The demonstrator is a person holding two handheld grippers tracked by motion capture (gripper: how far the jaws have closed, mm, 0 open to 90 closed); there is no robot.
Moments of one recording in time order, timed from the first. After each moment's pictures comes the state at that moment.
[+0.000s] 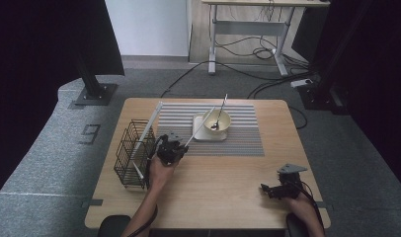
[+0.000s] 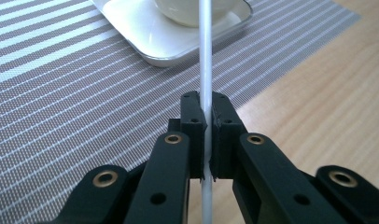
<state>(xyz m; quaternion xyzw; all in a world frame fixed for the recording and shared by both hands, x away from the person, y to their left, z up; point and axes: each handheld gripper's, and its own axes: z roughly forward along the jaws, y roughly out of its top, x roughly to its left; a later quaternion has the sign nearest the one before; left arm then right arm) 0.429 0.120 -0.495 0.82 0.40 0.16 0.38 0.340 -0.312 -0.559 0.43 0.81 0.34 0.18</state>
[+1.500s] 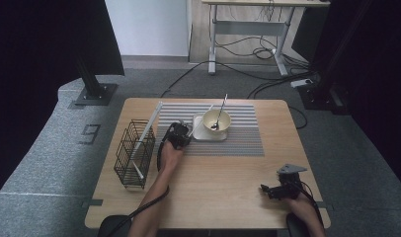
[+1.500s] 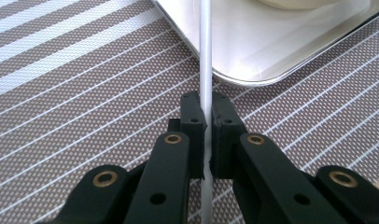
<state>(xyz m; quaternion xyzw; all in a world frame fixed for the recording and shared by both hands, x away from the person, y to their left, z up) 0.513 0.093 -0.533 0.83 0.44 0.15 0.29 0.339 -0.311 -0.558 0.43 0.82 0.35 0.18</state>
